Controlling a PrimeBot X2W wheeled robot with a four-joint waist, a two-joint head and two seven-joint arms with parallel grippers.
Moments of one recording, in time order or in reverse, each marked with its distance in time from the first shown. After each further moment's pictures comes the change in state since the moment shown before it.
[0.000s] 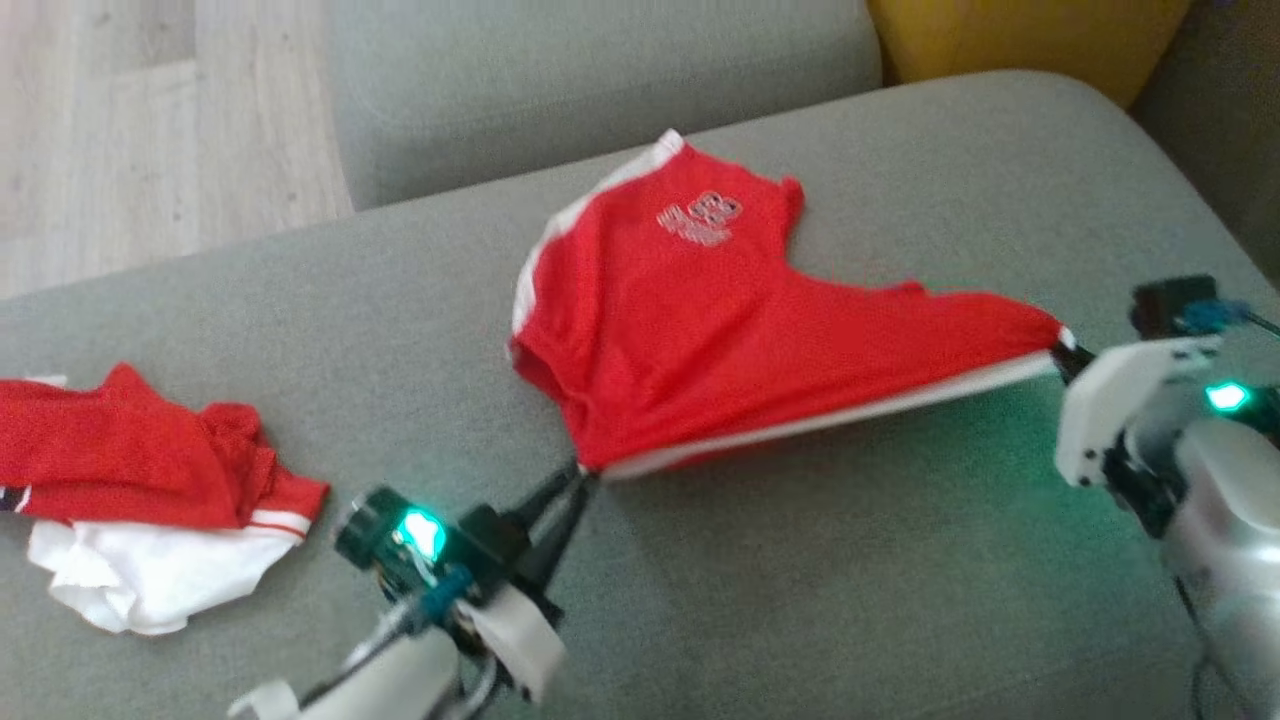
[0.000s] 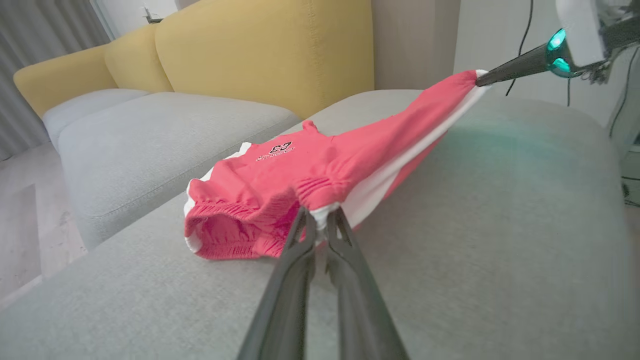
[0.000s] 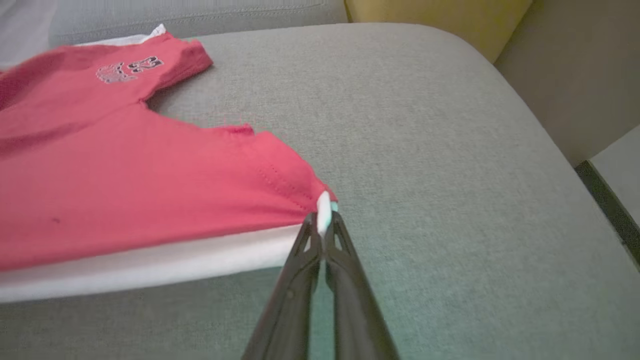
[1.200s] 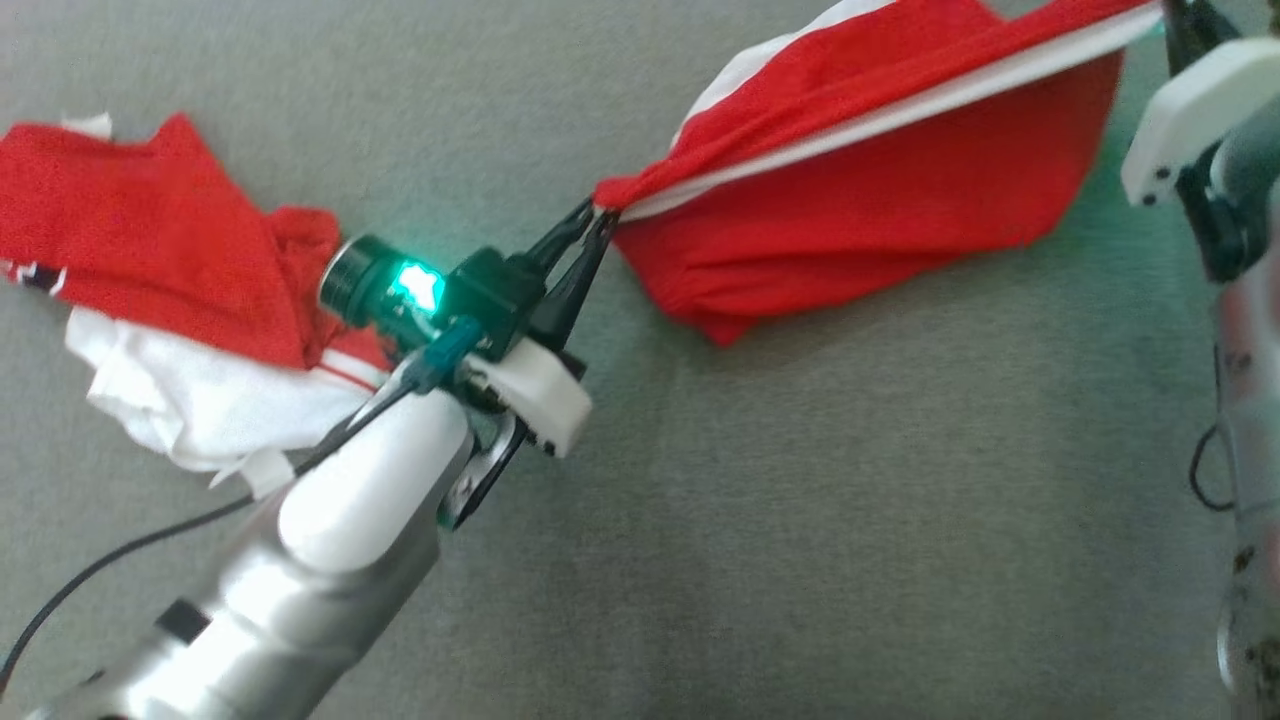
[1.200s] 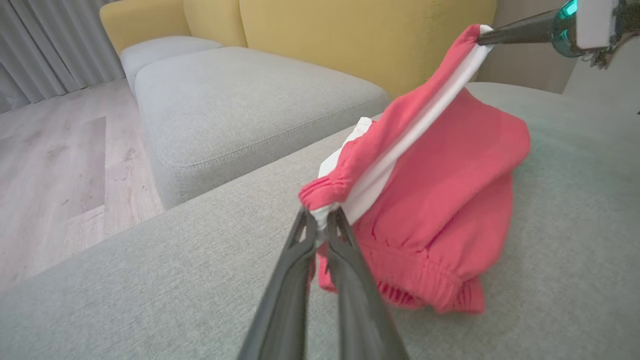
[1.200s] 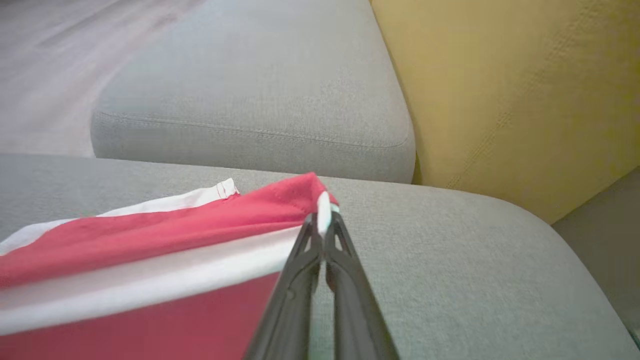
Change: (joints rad) left arm -0.318 -0.042 0.062 -0.048 -0.022 0.018 0.141; right arm -0.215 0.104 -0.445 -0.330 -0.453 0.002 0.072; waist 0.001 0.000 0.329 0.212
